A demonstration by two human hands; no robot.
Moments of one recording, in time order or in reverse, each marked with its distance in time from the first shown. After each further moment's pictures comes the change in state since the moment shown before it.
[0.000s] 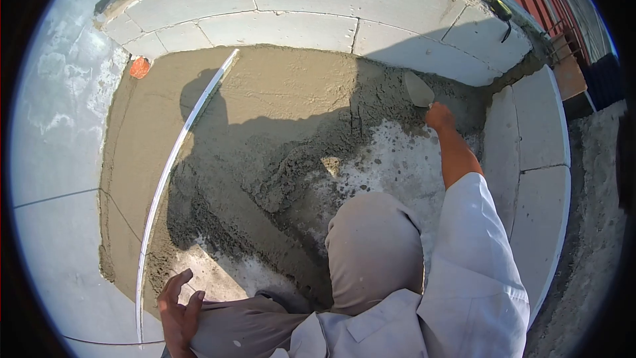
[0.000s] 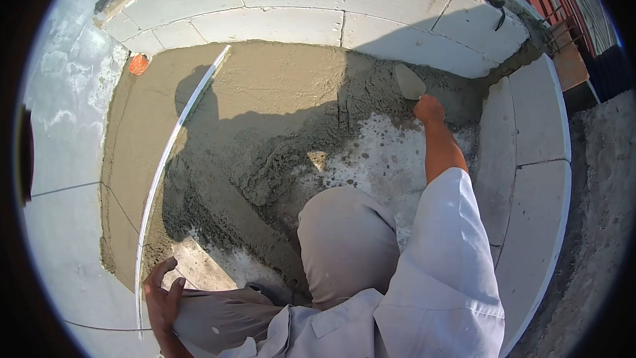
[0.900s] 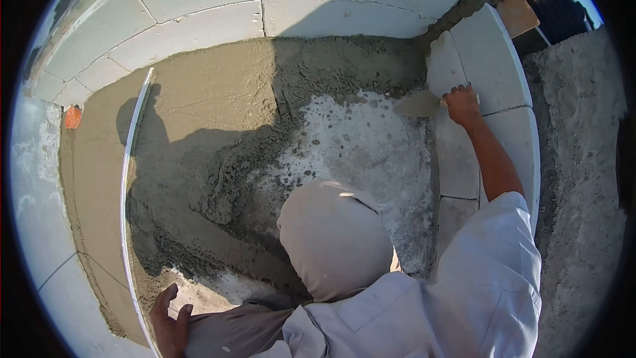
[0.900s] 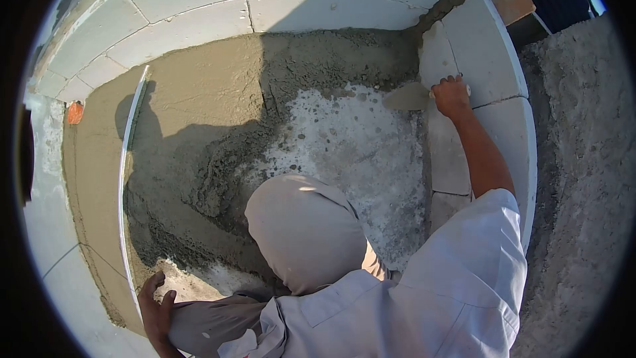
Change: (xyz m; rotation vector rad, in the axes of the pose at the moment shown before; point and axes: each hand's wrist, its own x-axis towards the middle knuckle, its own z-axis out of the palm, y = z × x) left_hand 0.058 0.006 0.032 0.060 -0.234 0.020; right_hand -0.115 0.220 -0.126 -0.809 -0.007 -0.287
